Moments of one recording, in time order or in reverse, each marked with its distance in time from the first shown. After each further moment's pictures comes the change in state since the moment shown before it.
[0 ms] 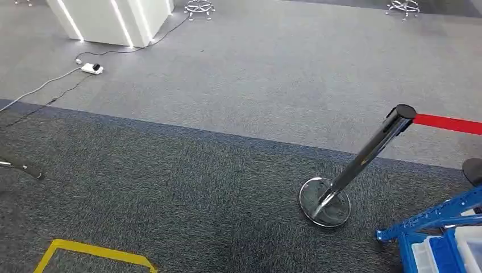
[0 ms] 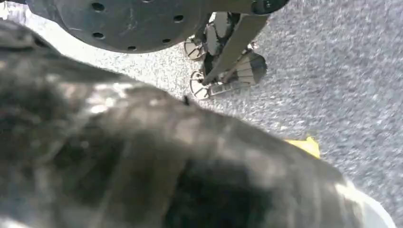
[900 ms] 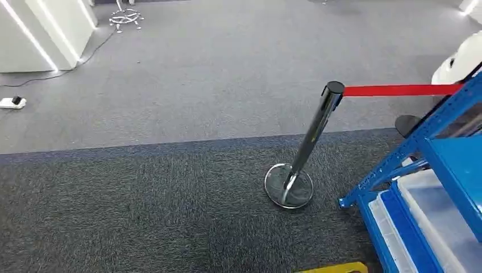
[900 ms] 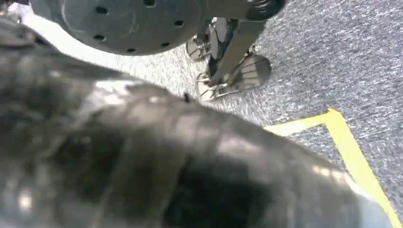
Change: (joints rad) left arm 0.002 0.001 0.016 0.000 0.000 0.000 0.003; right arm -0.003 -0.002 -0.001 0.003 0.004 0.014 0.010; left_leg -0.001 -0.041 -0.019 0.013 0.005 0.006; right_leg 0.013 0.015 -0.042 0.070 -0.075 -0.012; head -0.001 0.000
